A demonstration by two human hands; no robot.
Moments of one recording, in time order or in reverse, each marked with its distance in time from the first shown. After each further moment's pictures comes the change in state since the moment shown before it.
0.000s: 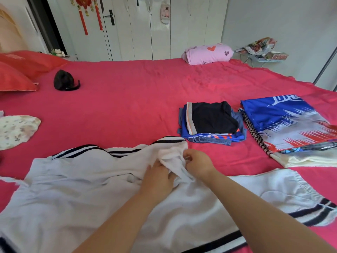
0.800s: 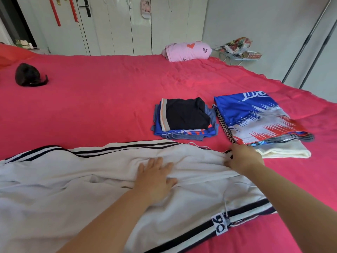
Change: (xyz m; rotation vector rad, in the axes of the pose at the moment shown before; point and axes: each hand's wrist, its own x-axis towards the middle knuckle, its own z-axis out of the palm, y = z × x) left_hand 0.019 0.044 0.042 0.374 -0.225 0.099; right_hand -0.028 0.132 -0.117 -0.603 0.098 0.396
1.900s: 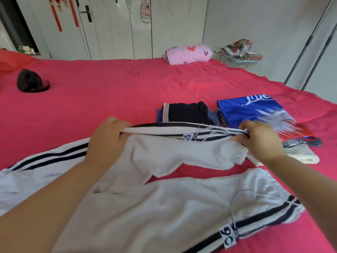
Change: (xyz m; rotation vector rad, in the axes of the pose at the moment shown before) left_hand 0.003 -0.092 -0.101 -0.173 0.888 0.111; right_hand 0.022 0.010 -0.045 0.265 0.482 -0.256
